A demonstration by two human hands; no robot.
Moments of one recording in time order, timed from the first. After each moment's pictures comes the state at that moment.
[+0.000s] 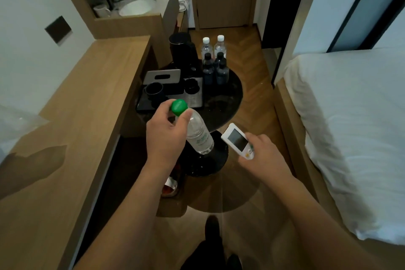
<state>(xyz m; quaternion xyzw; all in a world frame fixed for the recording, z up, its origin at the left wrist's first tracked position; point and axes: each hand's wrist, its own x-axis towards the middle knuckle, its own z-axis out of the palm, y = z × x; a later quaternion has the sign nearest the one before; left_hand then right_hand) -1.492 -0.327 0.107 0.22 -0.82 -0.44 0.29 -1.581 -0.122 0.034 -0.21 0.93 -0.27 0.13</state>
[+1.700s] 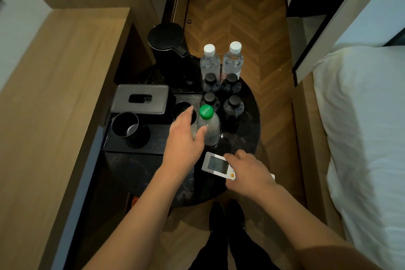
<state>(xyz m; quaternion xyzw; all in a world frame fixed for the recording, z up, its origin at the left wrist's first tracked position) -1.823 -0.468 -0.019 0.30 -0.88 -0.37 0.05 -1.881 -0.293 -0.058 -0.38 0.87 -0.07 0.31</state>
